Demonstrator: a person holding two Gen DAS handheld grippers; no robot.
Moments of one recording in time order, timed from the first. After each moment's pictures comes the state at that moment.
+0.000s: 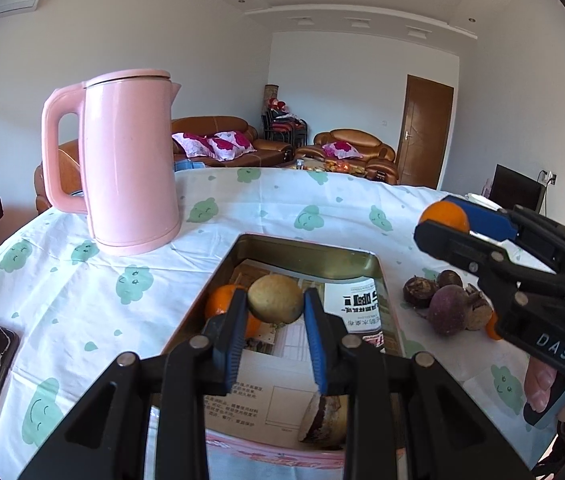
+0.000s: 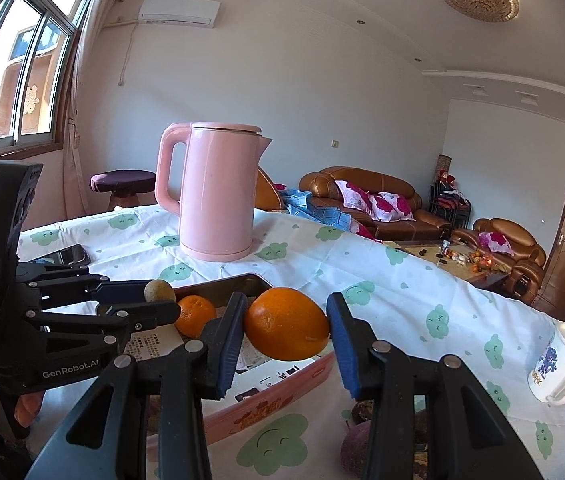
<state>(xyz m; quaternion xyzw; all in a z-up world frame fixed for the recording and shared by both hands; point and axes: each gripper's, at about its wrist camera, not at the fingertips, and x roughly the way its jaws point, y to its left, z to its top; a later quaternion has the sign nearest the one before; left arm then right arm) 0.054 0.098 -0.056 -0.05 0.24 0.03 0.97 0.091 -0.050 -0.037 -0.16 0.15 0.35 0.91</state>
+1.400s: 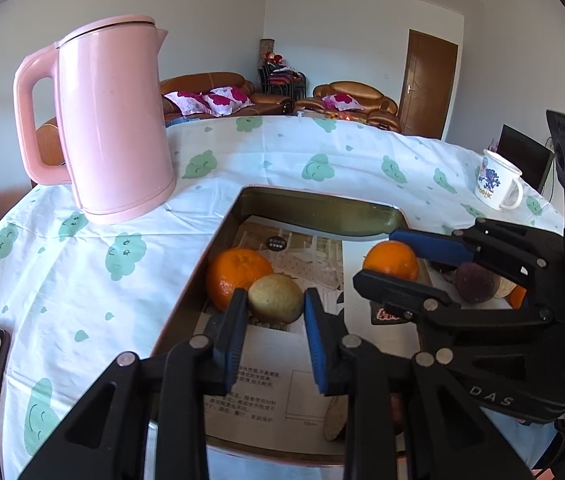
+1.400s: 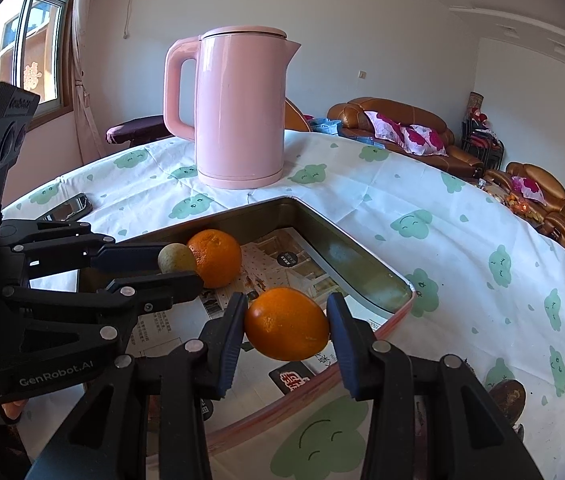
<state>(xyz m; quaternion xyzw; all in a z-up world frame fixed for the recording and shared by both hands) 0.087 0.105 -0.075 -0.04 0.33 0.02 0.94 0.126 -0.008 -0.085 -0.18 0.28 0.38 0.87</state>
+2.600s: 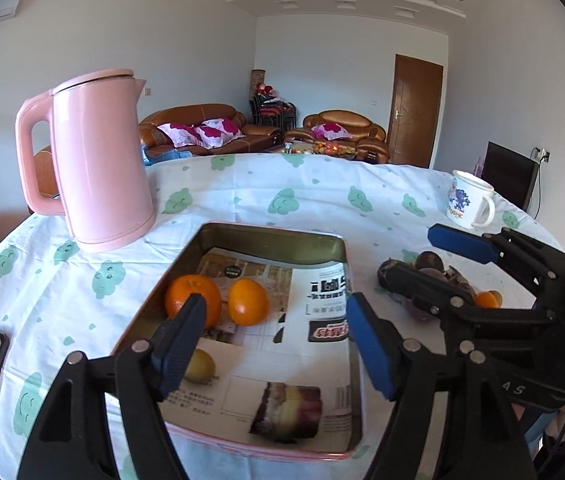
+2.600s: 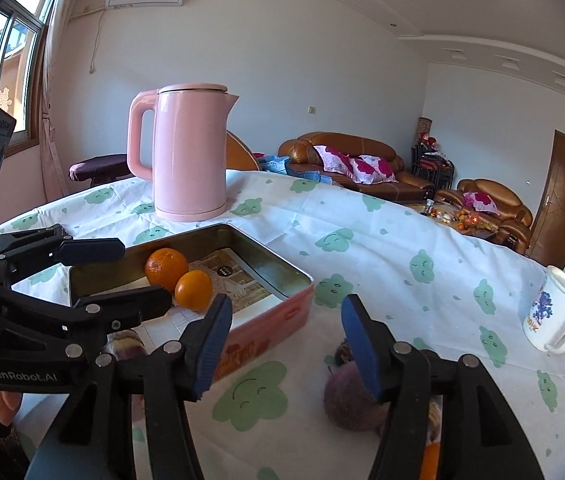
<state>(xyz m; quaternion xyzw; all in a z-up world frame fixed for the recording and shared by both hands) 0.061 0.059 -0.053 -0.03 0.27 0.00 0.96 0.095 -0.082 -0.060 -0.14 0.20 0.30 0.92</state>
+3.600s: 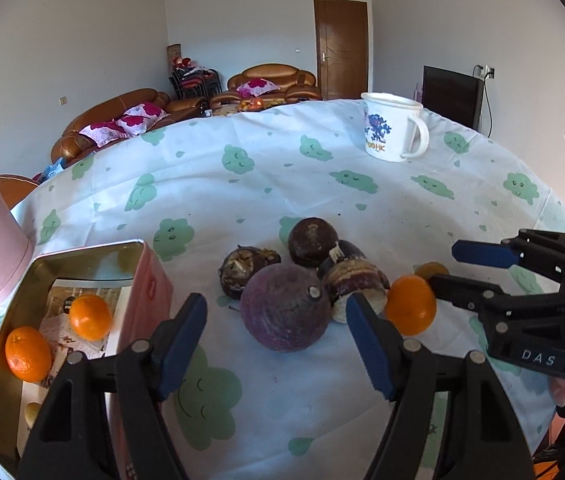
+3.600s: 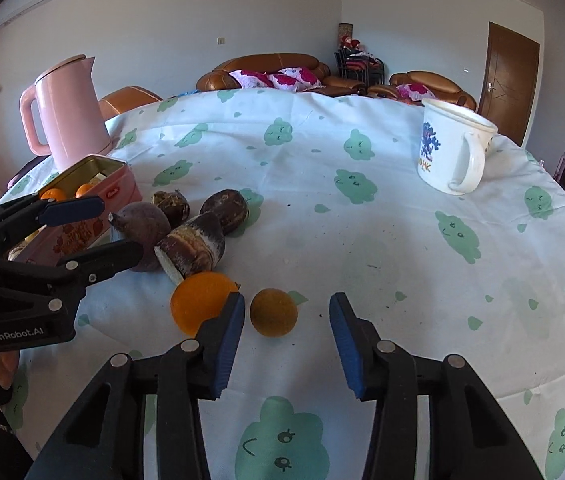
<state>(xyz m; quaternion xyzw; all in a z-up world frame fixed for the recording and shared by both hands) 0.132 -0.070 -0.077 0.07 0.35 -0.10 0.93 0.129 -0.228 -0.100 -0.08 0.38 0.18 0.91</state>
